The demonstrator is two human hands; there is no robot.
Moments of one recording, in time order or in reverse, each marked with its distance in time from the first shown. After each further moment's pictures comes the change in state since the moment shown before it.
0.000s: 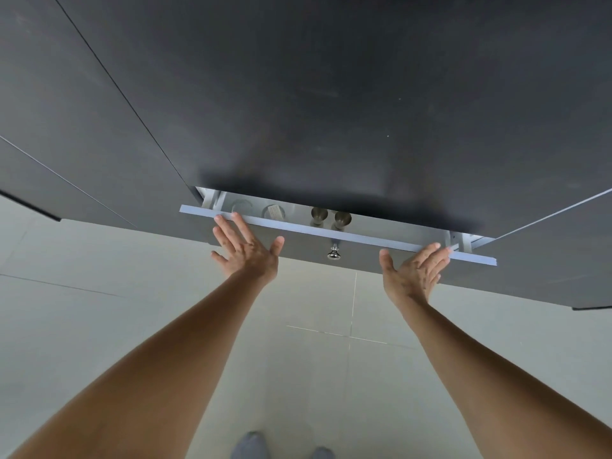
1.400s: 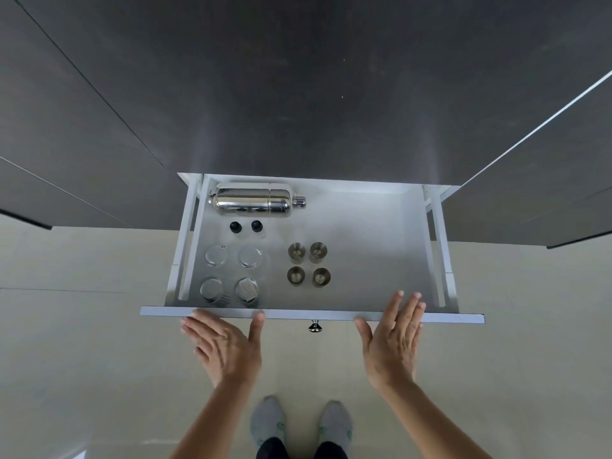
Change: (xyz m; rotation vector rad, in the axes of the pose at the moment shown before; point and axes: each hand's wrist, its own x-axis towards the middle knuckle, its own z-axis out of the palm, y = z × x) left_hand -0.159 -0.100 0.050 -0.269 0.016 -0.202; right_hand -0.171 0.102 0.017 -0.256 -0.077 -0.087
